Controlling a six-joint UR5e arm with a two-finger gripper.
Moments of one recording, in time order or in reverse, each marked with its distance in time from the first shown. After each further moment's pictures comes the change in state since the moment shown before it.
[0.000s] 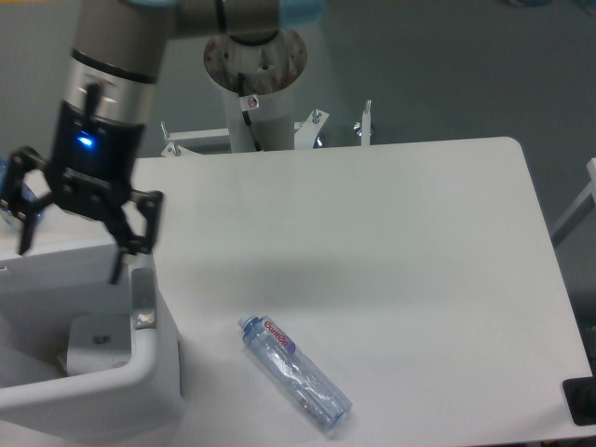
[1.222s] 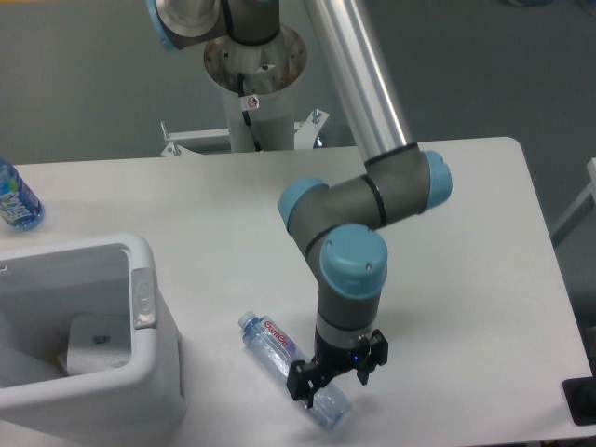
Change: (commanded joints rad) arm 0.111 -0.454 0.097 0.005 0.353 -0.034
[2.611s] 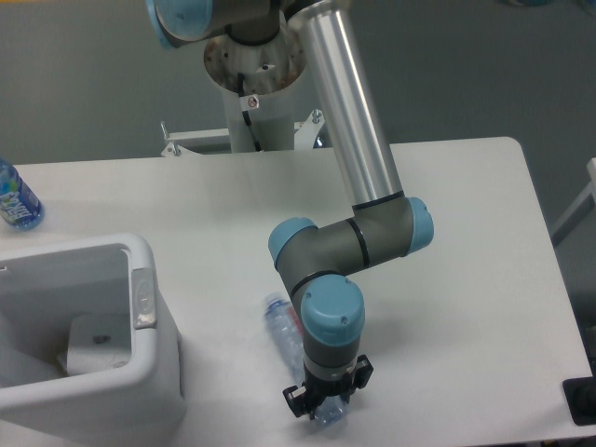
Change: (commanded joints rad) arm -0.037 -0.046 0.006 -0.003 0.032 -0.012
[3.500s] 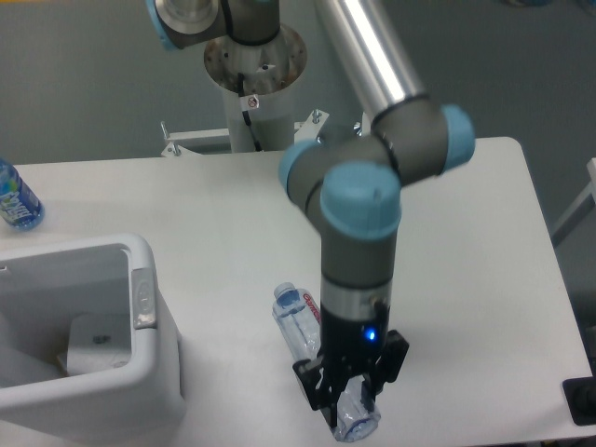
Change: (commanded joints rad) arm 0.040 0.288 0.221 0.078 -0.282 -0.032
